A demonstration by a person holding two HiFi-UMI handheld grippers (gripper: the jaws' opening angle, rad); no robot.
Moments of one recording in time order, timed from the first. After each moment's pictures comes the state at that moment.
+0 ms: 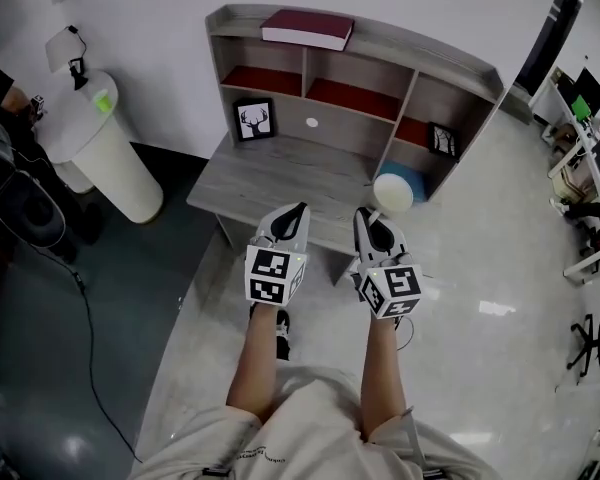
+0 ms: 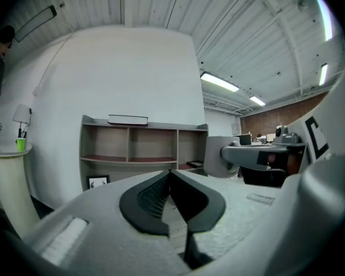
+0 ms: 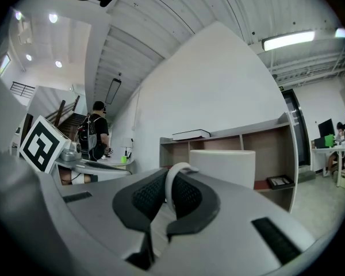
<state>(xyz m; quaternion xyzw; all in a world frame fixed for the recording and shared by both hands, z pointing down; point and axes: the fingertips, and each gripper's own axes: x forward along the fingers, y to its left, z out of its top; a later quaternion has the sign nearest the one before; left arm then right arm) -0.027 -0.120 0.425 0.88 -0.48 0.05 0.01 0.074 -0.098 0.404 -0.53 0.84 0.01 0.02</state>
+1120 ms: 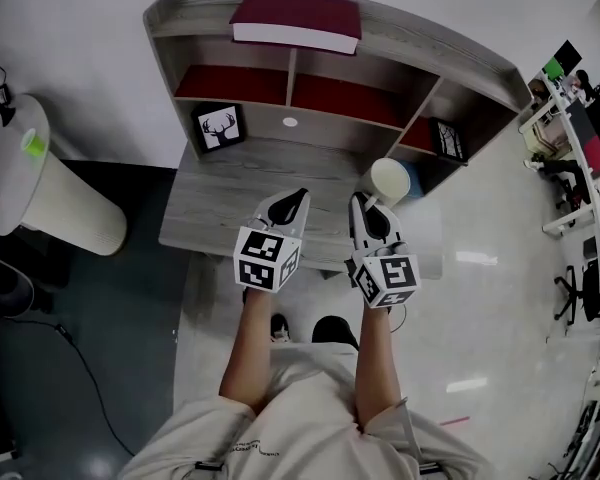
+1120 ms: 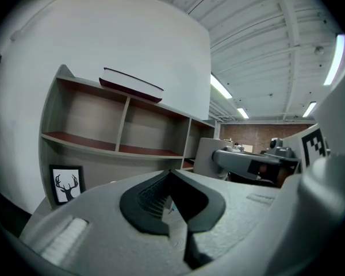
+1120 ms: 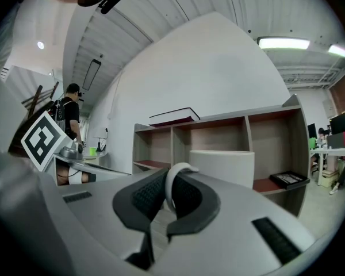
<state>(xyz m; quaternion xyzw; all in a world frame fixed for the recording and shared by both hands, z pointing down) -0.036 -0.316 0.464 0.93 -0.35 0.05 0.10 0.046 -0.284 0.437 -0.62 0.79 0.00 0.00</state>
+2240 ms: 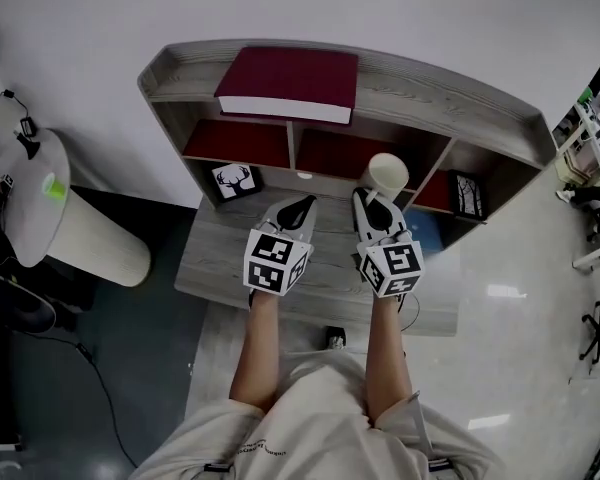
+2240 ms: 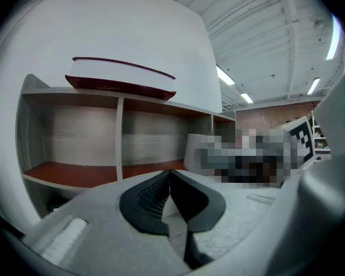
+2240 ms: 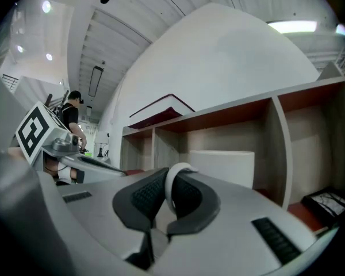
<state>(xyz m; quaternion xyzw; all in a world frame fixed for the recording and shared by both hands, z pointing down) 0.008 -0.439 0.433 0.92 -0.38 0.10 0.04 0.087 -0.434 0.414 -0.57 0.82 0.01 0.01</state>
